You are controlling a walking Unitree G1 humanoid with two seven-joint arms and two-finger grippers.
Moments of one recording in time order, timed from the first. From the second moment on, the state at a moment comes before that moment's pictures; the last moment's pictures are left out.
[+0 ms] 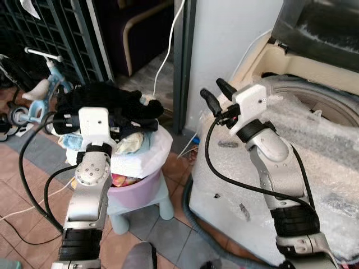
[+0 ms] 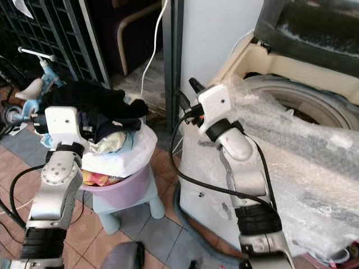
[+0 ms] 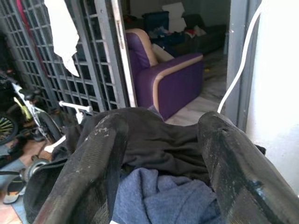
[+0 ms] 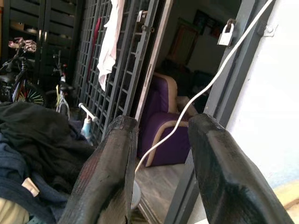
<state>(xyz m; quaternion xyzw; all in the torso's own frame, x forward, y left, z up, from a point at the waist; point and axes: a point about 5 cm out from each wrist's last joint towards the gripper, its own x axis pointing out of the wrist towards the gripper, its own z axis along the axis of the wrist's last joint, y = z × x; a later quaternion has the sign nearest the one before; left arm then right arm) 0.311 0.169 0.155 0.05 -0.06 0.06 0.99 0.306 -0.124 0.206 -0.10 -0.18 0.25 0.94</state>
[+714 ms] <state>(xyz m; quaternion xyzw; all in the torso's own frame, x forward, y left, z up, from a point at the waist) 0.250 0.212 0.109 0.05 0.03 0.16 0.99 0.298 -0.062 0.208 -0.08 -0.19 0.33 0.92</state>
